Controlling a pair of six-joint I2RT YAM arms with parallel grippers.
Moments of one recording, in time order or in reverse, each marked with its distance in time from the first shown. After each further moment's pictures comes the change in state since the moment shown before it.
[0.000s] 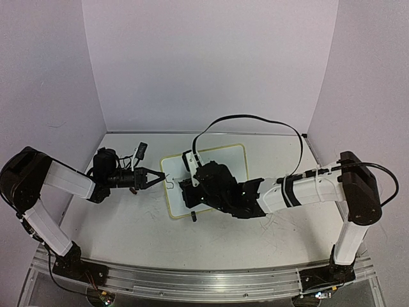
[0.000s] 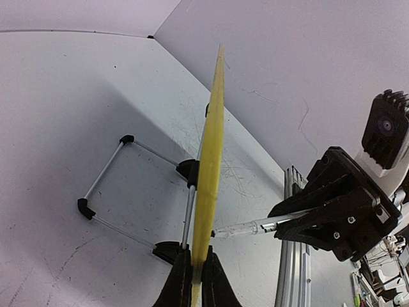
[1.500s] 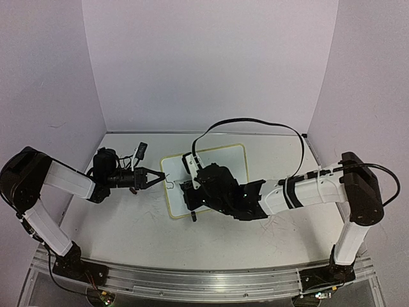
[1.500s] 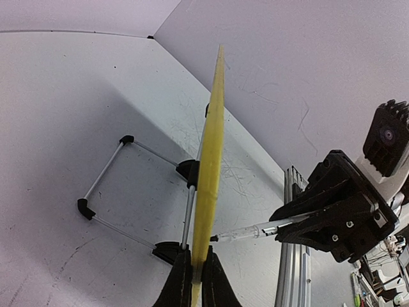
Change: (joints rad) left arm 0.000 0.000 0.000 0.001 -0.001 0.000; right arm 0.012 -0.018 -0.026 0.006 0.005 -0.035
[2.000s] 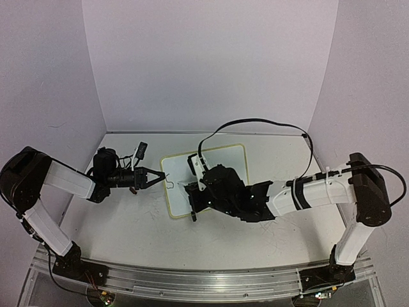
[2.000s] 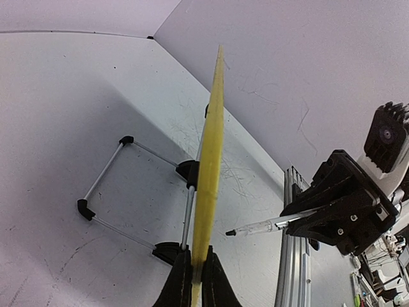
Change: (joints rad) left arm 0.000 0.000 0.003 -0.001 0.000 -0.001; right arm 0.006 -0.062 -0.067 -0.012 -0.007 0.030
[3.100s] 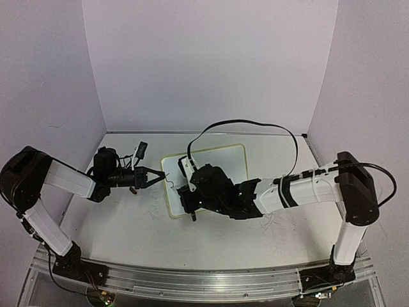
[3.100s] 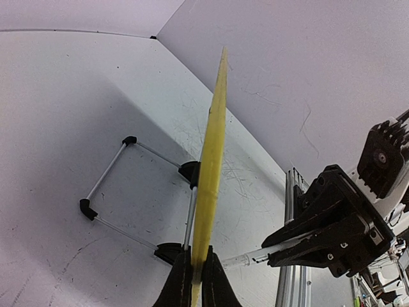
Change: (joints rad) left arm 0.002 0.005 0.009 -0.010 -0.006 -0.003; right arm -0.005 0.102 0.120 -0.075 -0.043 0.019
